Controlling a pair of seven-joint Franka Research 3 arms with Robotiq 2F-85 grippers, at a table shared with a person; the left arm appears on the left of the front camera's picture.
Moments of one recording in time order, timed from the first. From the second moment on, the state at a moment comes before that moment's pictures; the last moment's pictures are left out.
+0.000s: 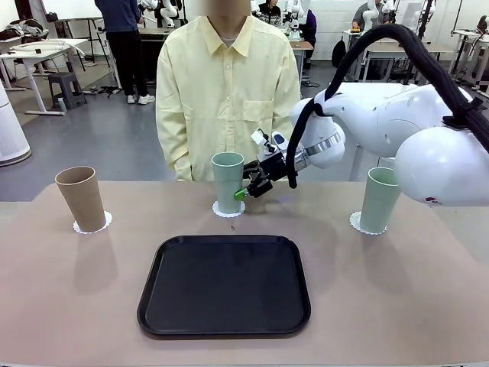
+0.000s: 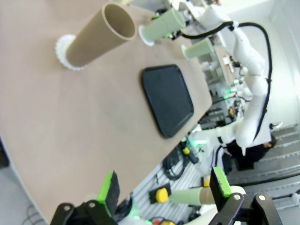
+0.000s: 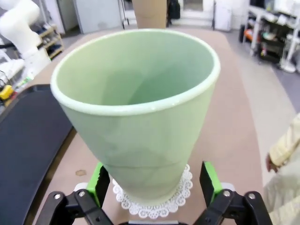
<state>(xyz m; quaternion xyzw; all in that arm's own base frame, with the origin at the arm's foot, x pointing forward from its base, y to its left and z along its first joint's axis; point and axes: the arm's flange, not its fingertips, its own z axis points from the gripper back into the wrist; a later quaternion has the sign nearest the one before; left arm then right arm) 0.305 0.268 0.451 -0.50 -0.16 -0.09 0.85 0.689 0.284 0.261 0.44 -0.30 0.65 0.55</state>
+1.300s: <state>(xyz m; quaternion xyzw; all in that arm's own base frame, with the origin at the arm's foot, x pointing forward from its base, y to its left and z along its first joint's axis) 0.305 0.268 0.451 -0.50 -0.15 -0.09 0.85 0.552 0.193 0.418 0.19 -0.14 0.40 0.89</state>
